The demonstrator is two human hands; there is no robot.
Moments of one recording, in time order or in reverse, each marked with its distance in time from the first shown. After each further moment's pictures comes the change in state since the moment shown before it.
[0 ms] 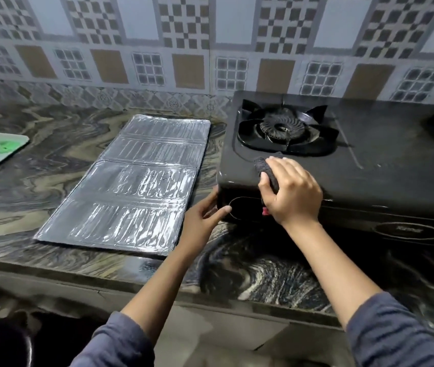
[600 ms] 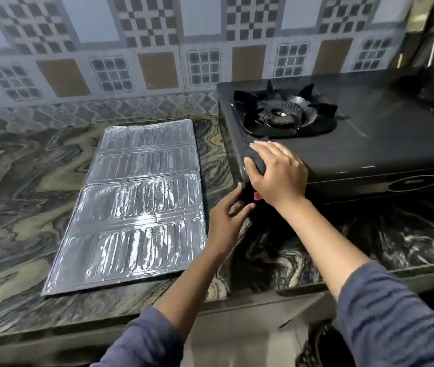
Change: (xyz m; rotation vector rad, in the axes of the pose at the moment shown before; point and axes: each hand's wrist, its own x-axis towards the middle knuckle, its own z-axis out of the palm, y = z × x) left_hand 0.016 -0.003 -0.030 0.057 -0.197 0.108; right_hand 0.019 -0.081 0.028 -0.087 -0.069 0.226
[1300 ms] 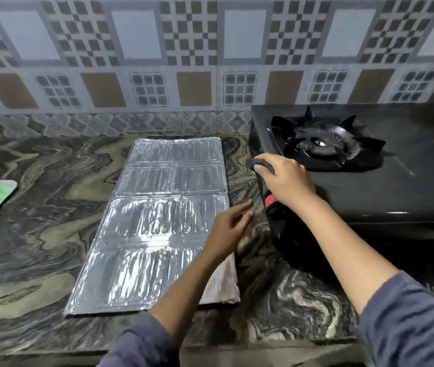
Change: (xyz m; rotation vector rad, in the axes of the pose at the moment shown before) left_hand 0.047 -0.004 -0.066 0.122 -0.084 -0.020; right_hand 0.065 -0.043 0.016 0.186 -0.398 0.051
